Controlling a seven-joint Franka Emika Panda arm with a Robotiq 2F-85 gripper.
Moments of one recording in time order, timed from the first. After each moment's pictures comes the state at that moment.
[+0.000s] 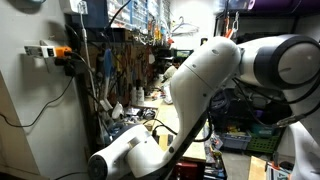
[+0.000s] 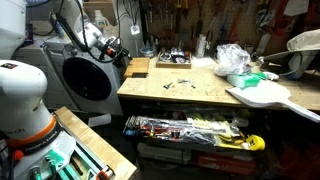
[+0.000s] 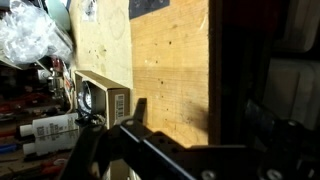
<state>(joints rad) 0.46 0.57 0.17 -1.85 -1.06 1.80 0.78</state>
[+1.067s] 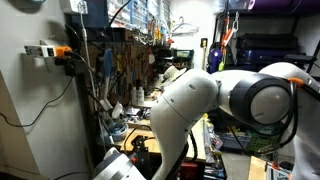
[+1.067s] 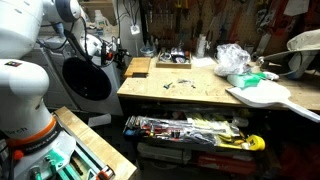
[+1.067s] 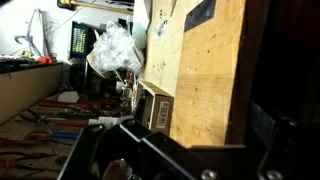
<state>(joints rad) 0.56 0.84 0.17 -1.58 -1.22 1.36 0.78</state>
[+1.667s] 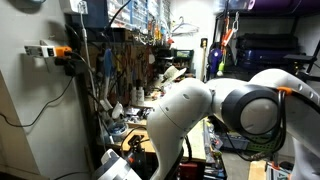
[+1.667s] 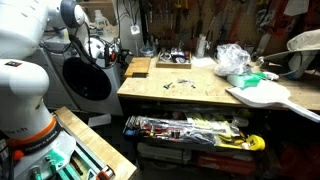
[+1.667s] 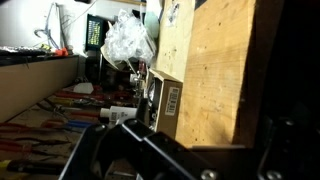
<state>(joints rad) 0.56 0.92 0.16 -1.50 -1.31 1.34 0.78</state>
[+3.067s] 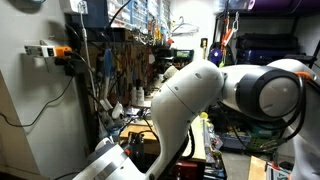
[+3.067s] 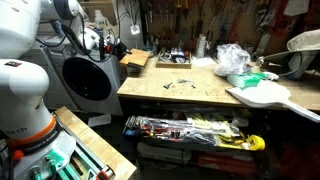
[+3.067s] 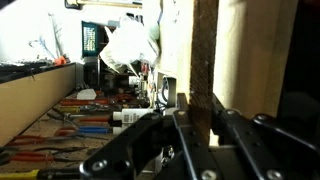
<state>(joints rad) 0.55 0.79 0.21 -1.54 -1.26 1.32 0.80</state>
